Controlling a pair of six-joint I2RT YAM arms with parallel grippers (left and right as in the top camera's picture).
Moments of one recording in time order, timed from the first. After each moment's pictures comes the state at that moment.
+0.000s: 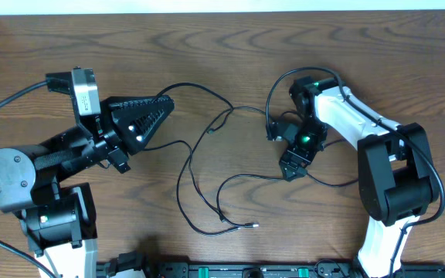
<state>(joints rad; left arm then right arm) 0.21 0.88 1.00 0.31 1.30 -0.82 0.33 2.03 1.36 -1.17 -0.28 -0.74</state>
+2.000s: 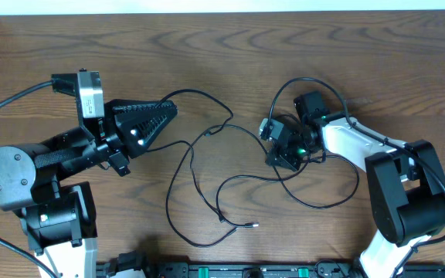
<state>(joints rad) 0.21 0.89 1.00 0.31 1.36 -0.80 0.33 1.91 1.00 -0.52 -0.57 -0.66</state>
